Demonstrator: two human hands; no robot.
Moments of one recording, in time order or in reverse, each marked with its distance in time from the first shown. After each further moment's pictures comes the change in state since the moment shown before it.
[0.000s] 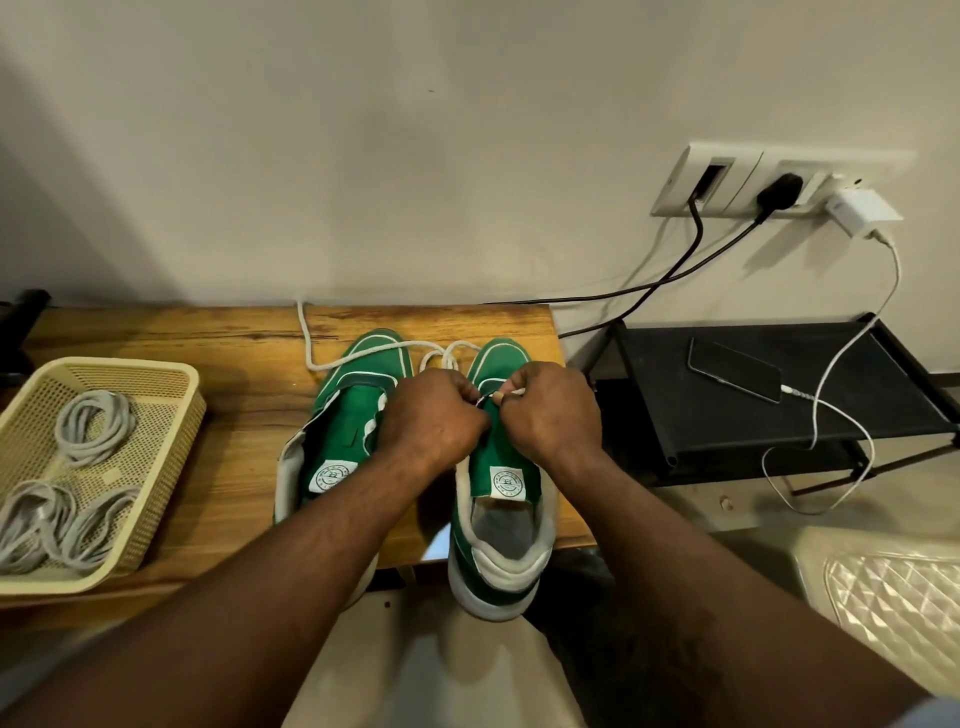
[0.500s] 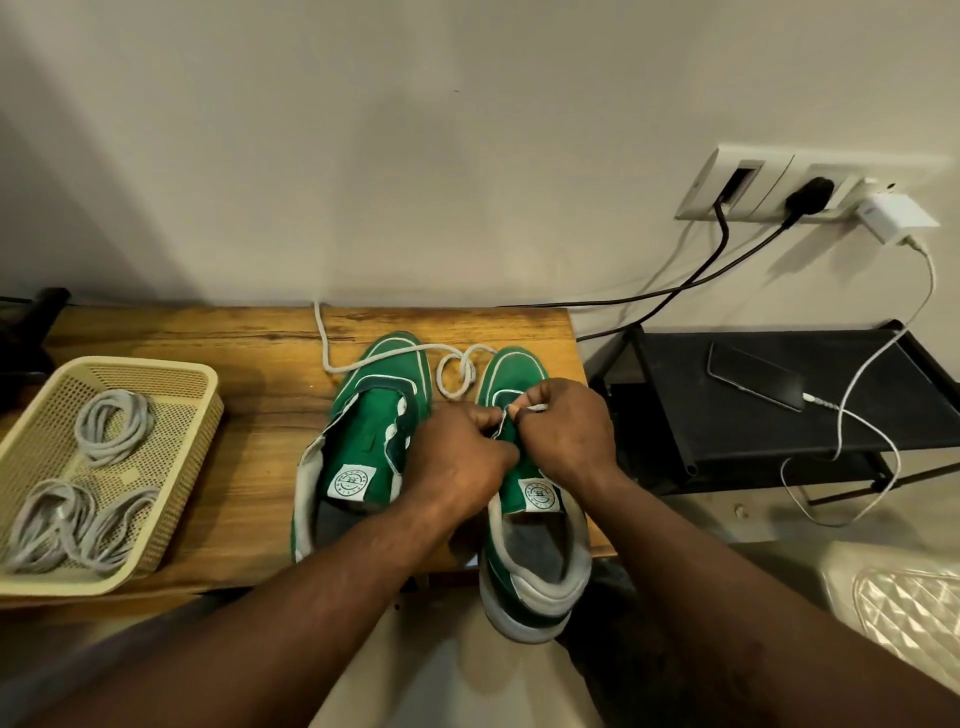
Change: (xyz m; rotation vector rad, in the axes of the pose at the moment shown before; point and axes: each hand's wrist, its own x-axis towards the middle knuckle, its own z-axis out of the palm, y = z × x) left_hand -0.032 -0.008 0.007 -0.306 -0.039 0.019; right_hand -0.006 0.003 0.011 0.194 -0.037 0.105
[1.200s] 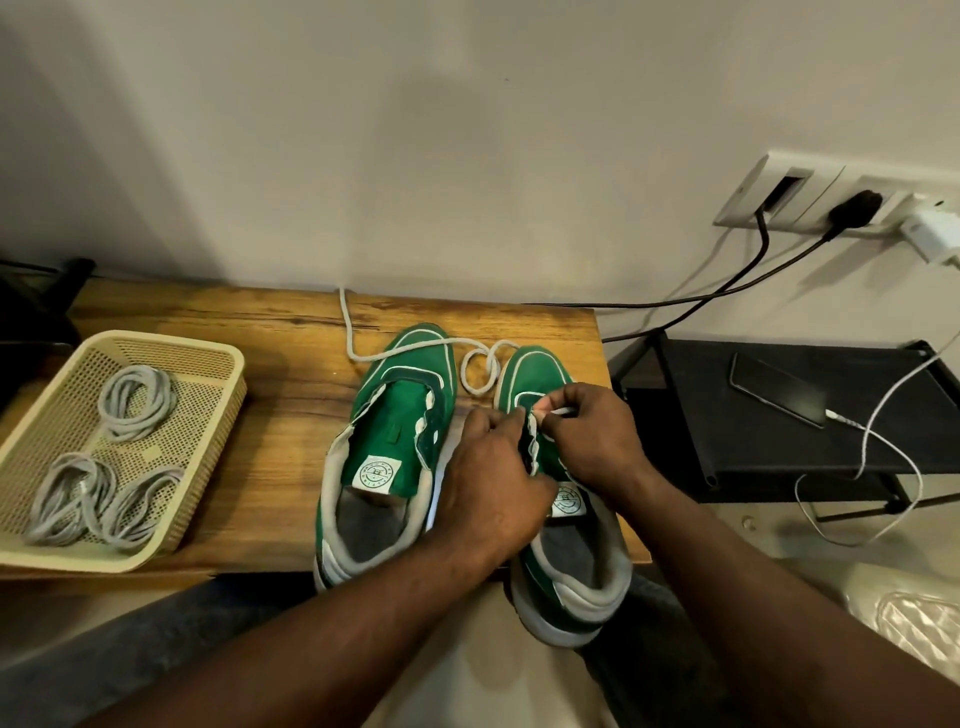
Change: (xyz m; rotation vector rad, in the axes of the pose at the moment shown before) left_hand -0.016 -0.013 0.010 0.213 -0.010 0.145; right_hand 0.004 0.004 0.000 0.114 -0.116 -0.008
